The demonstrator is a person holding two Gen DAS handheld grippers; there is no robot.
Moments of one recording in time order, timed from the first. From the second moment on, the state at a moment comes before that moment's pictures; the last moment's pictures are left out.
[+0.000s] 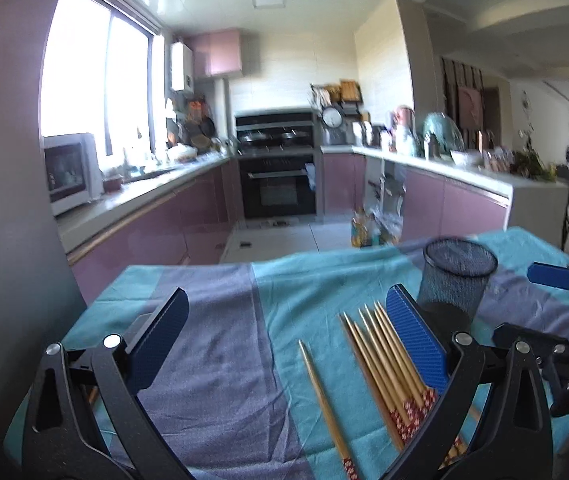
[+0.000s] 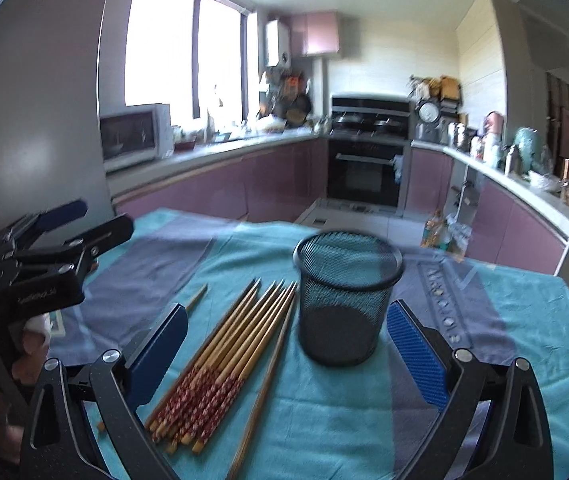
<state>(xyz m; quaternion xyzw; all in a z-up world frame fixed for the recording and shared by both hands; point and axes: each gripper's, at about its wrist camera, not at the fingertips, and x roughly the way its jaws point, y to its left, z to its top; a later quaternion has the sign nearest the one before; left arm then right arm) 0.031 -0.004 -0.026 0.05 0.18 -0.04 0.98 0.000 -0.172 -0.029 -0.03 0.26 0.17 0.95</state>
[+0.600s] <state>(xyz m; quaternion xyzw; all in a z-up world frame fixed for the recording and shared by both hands) 0.100 -0.017 -0.114 0.08 0.38 -0.10 0.92 0.057 -0.148 -0.086 -0.04 0.43 0.18 0.89</state>
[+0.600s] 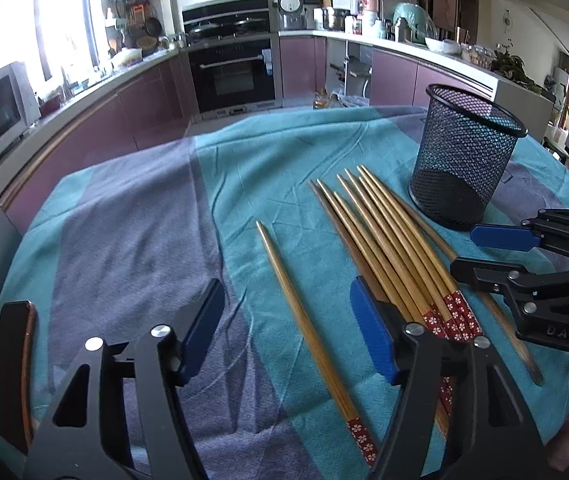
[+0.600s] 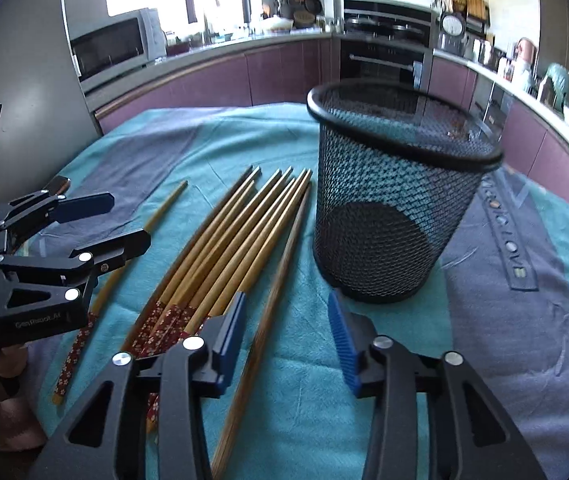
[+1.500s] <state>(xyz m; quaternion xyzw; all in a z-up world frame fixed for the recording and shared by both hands) 0.119 -0.020 -0.114 0.02 0.42 -0.14 0.90 0.057 -0.161 -0.069 0.01 0.41 0.20 0.89</state>
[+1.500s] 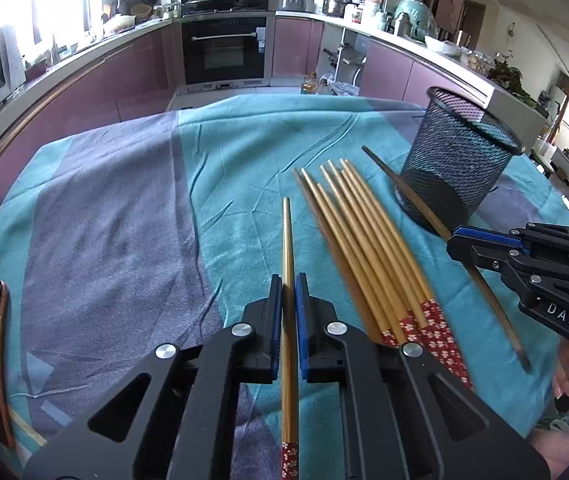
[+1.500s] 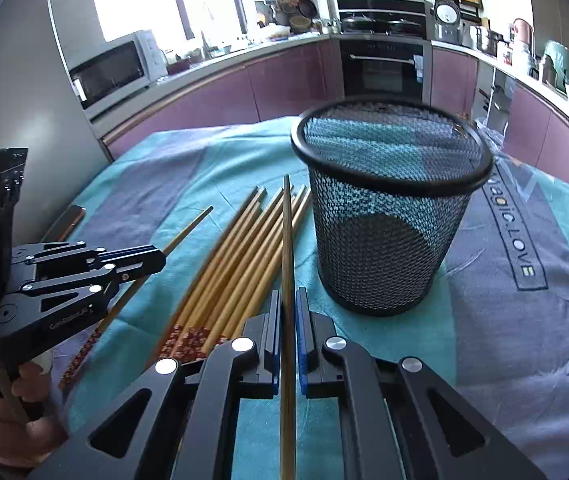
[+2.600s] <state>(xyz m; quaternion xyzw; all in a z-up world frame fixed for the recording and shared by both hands) 0.069 -0.022 0.091 -0.06 0.25 -0.27 0.93 0.039 -0.232 0.062 0.09 0.22 0.27 0.93</state>
